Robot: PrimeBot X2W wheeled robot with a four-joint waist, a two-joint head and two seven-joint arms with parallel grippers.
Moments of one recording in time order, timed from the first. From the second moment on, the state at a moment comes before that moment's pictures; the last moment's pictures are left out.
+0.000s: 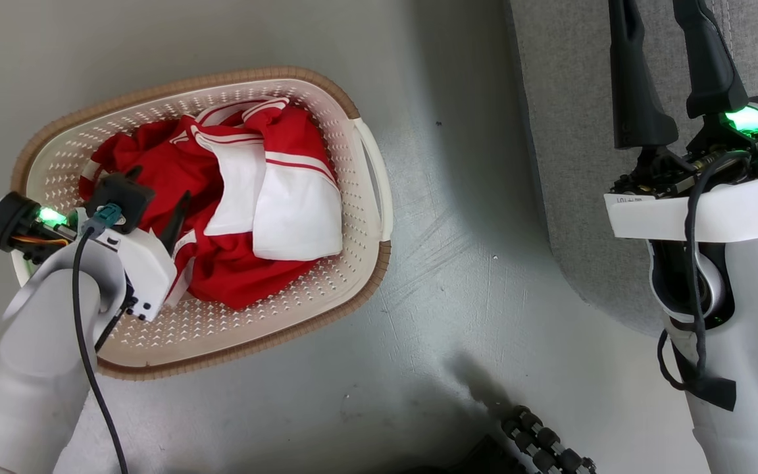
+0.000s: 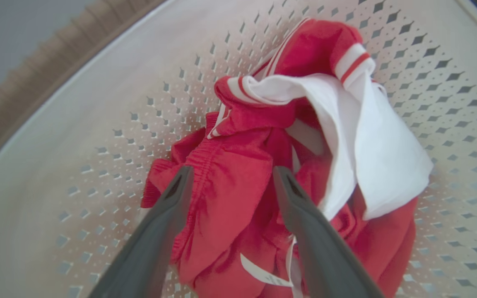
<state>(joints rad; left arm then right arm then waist) -0.83 0.27 -0.54 0.83 -0.22 -0.13 -0.14 -0.56 -0.05 0.11 -0.13 0.35 0.13 -0.26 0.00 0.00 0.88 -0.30</state>
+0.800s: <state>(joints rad) -0.89 0.25 -0.64 0.98 -0.12 -0.11 -0.11 -0.58 -0.05 0.12 -0.13 0.36 0.13 -0.26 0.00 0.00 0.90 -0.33</state>
